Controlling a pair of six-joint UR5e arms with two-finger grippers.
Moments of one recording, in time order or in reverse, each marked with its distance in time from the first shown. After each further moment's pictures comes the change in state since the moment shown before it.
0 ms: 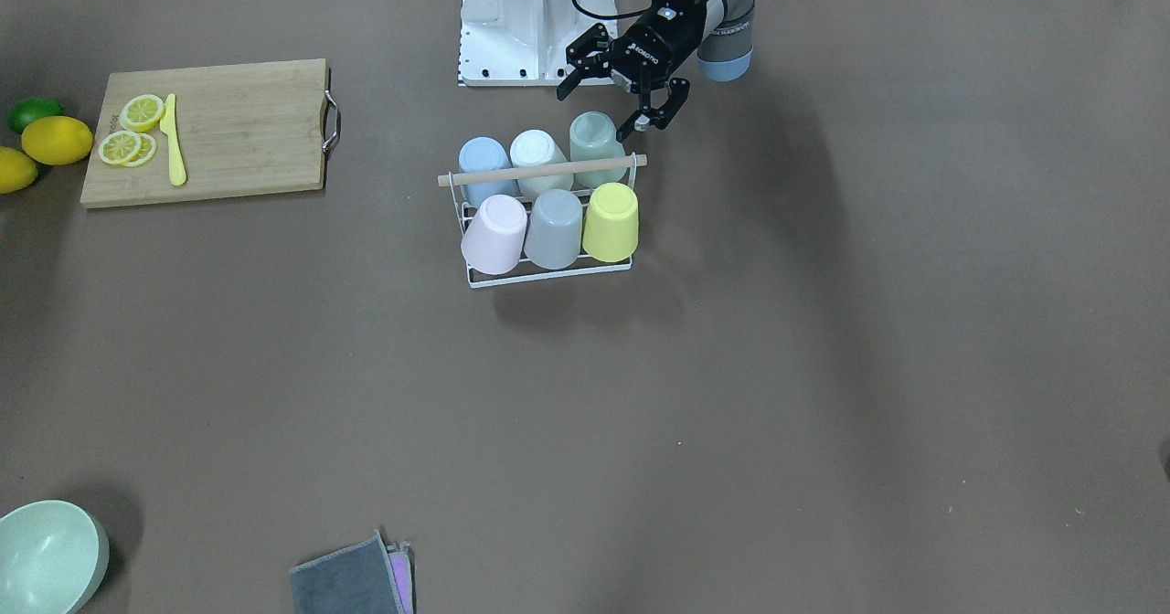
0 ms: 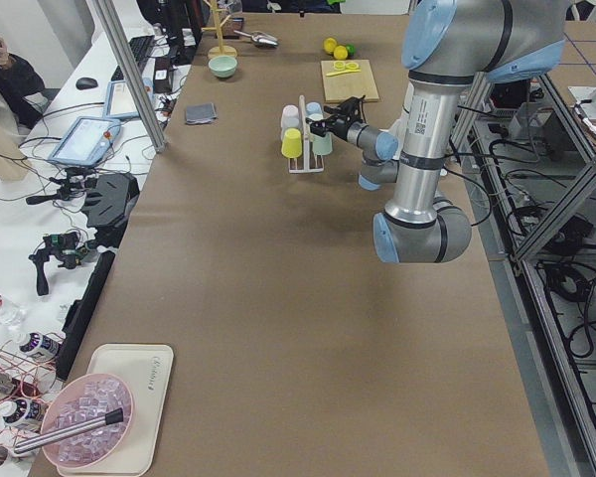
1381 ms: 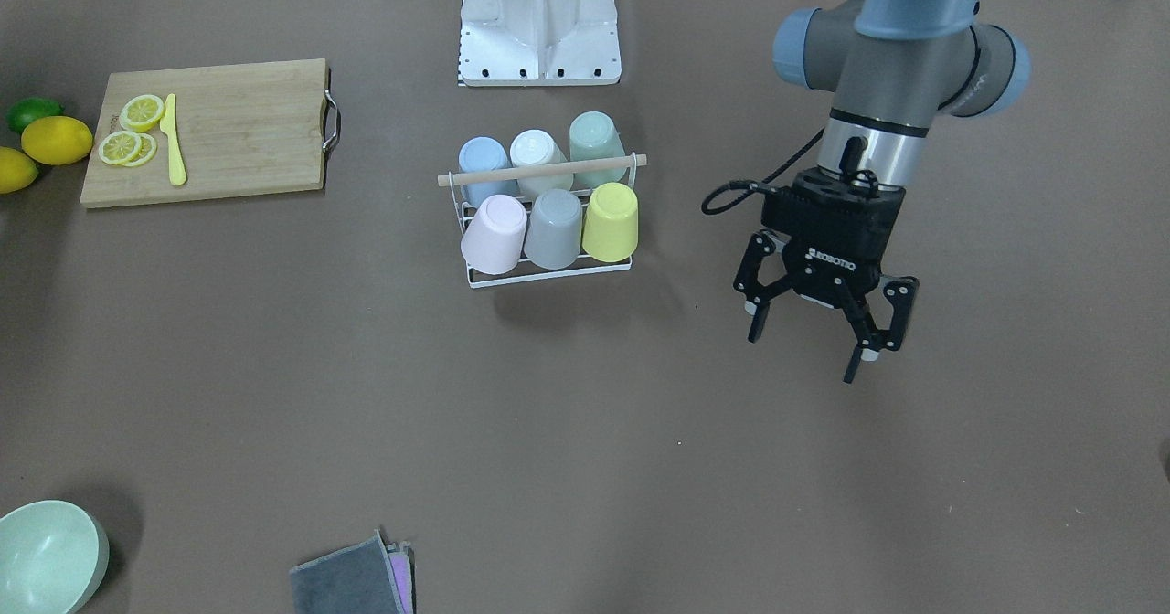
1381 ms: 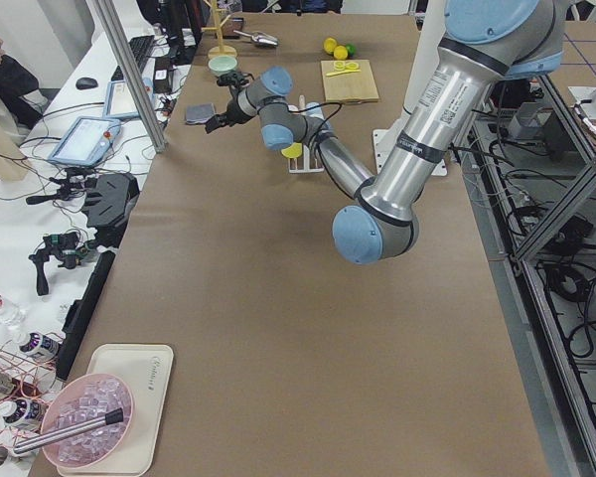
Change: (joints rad) left arm -0.759 -0.114 -0.063 1.319 -0.778 -0.136; right arm 0.009 0.022 -0.005 -0.021 0.011 0.069
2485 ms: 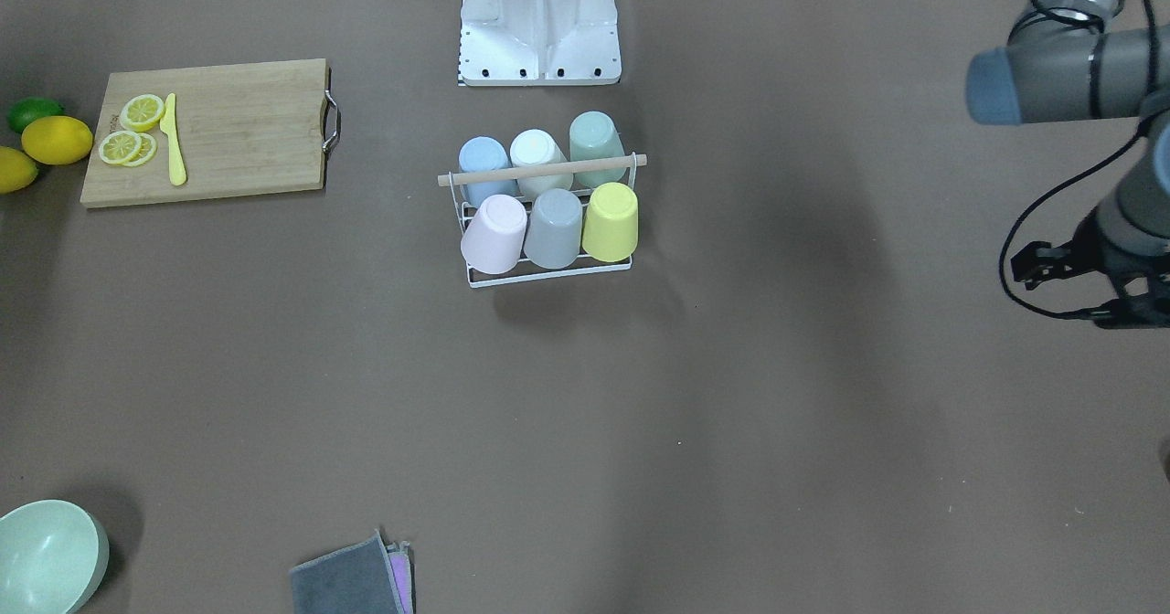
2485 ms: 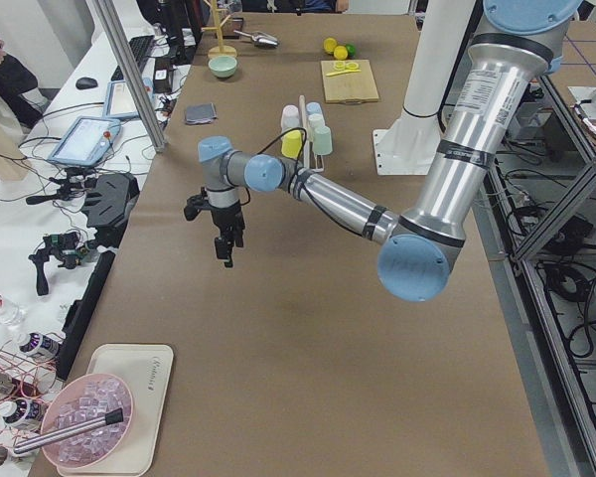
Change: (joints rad) left arm -0.334 0.278 0.037 0.648 -0.501 0.001; right arm 0.017 -0.010 0.000 -0.003 0.074 0.071
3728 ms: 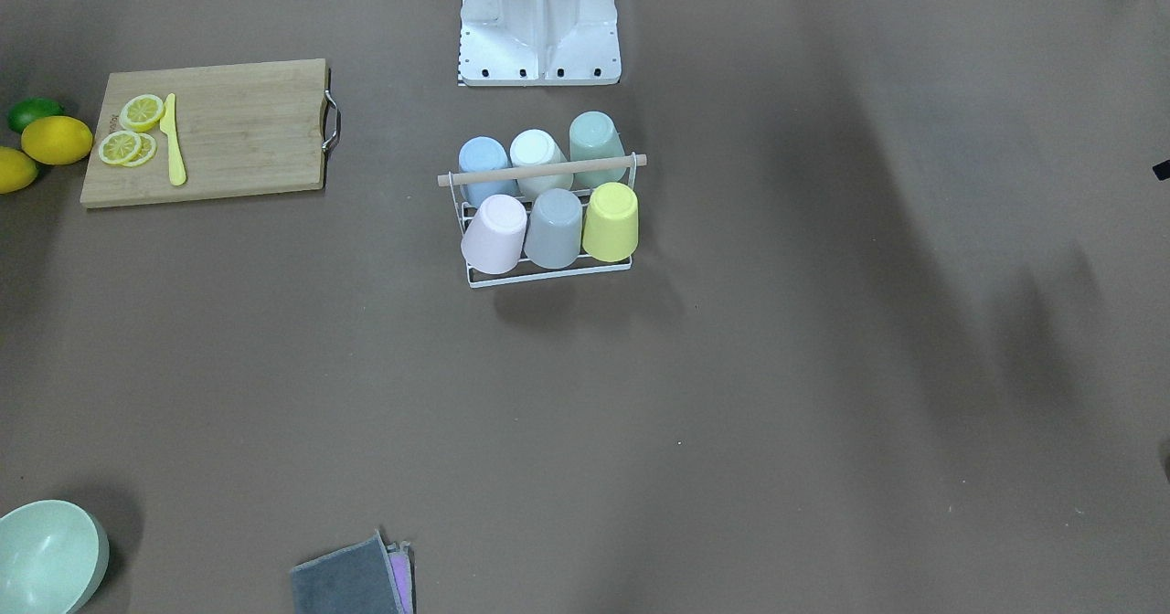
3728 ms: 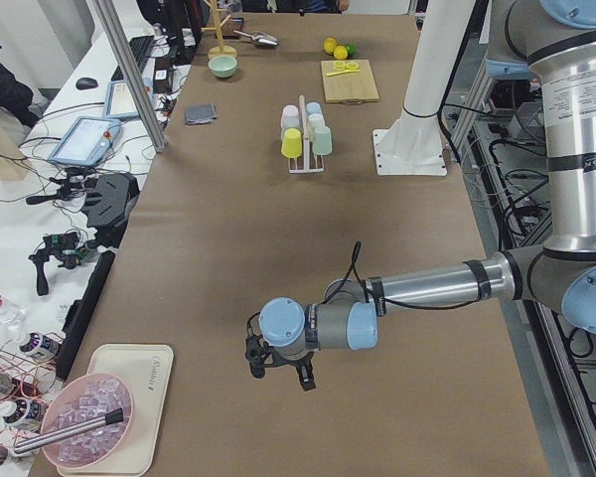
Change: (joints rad) left arm -0.316 0.351 0.098 -0.200 -0.359 0.082; right arm 0.000 -0.031 -0.023 0.052 -0.021 0.004
